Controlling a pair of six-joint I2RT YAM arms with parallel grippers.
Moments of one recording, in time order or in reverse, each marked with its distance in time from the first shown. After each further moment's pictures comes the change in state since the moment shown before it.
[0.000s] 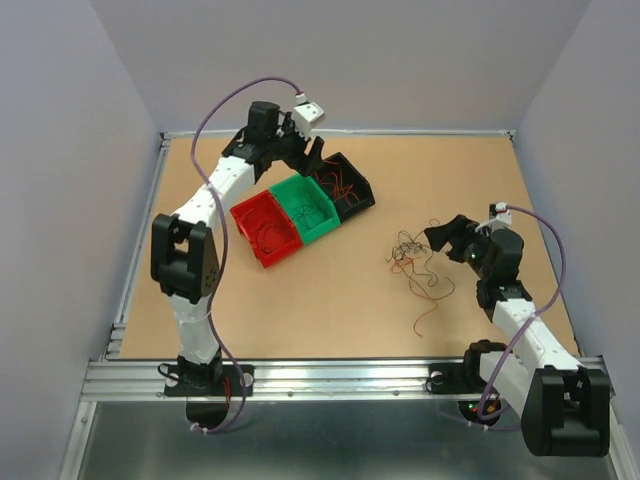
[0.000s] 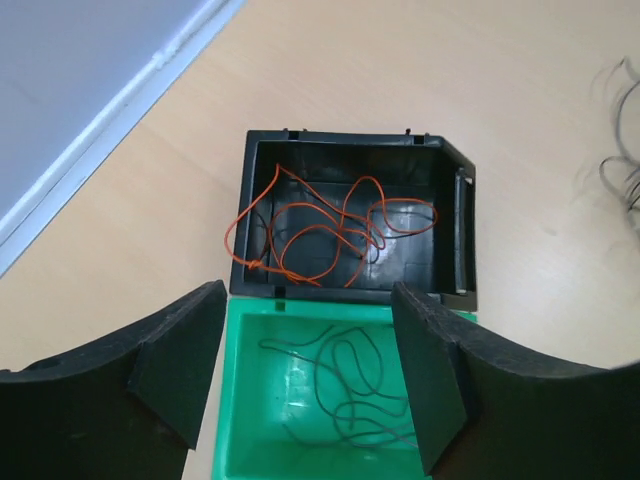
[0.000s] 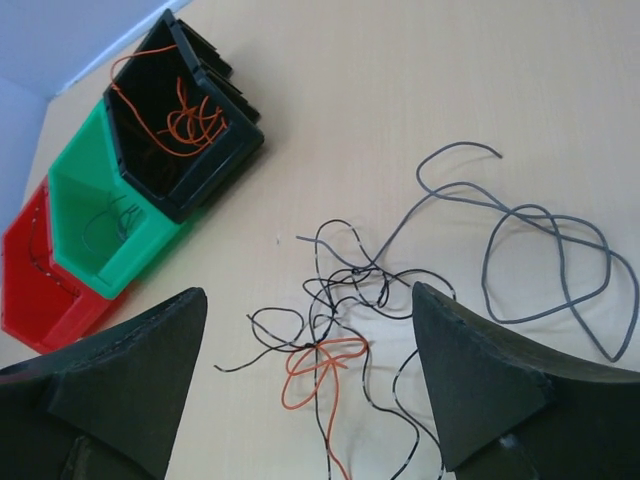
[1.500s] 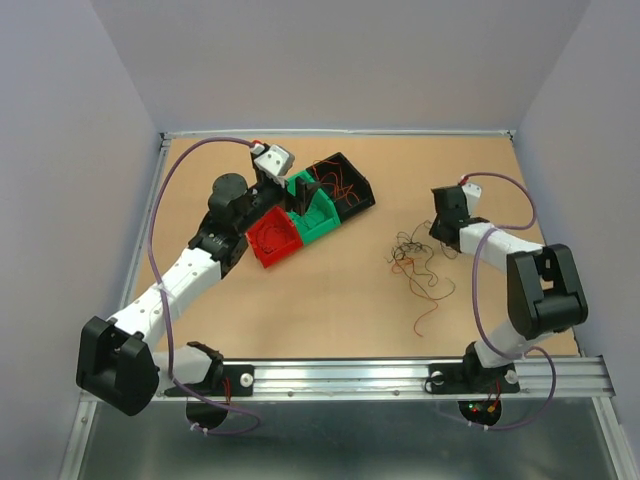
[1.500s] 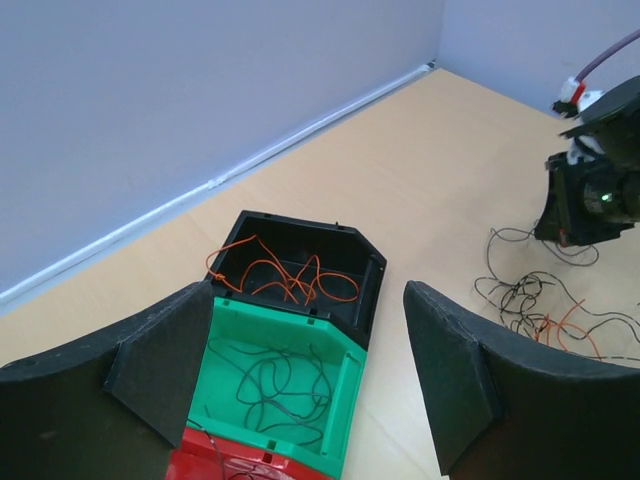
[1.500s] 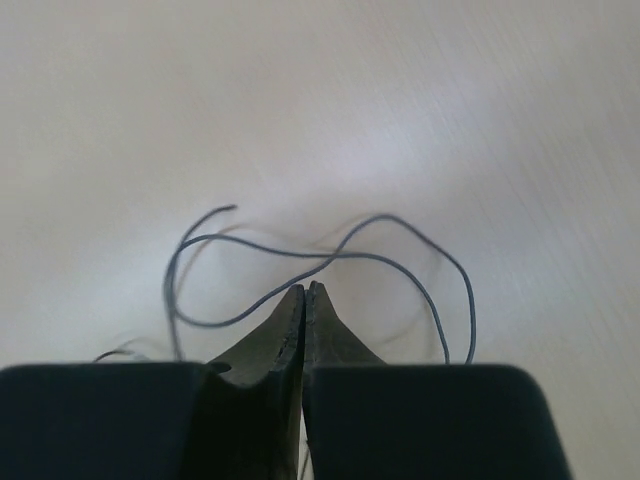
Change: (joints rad) left arm -0.115 -0.777 -0.883 0.669 -0.237 -0.282; right arm 0.219 0.714 0.523 -0.436 0.788 -0.008
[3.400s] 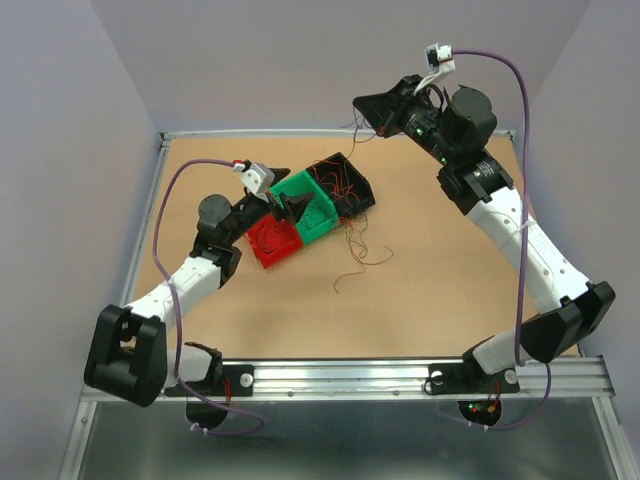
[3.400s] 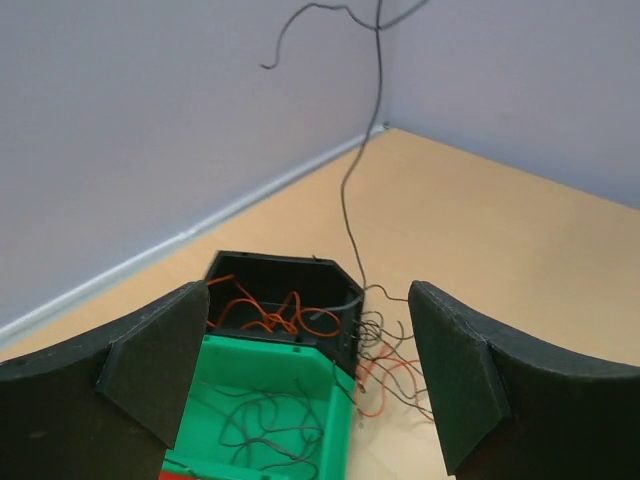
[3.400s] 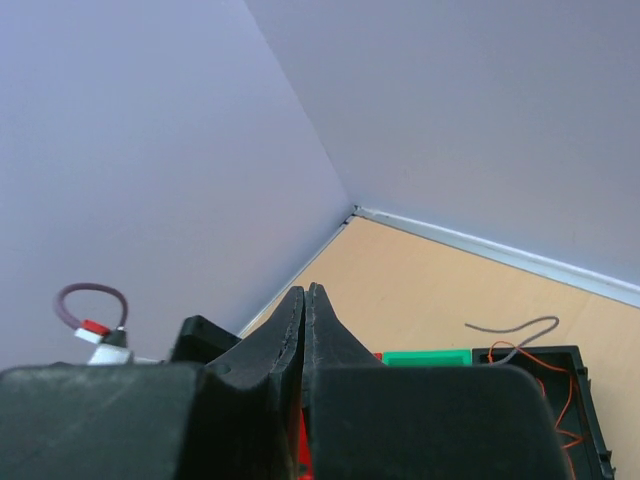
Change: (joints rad) left arm 0.131 0.004 -0.231 0.447 0.221 -0.117; right arm 0.305 -0.148 0.793 0.151 -0.729 -0.083
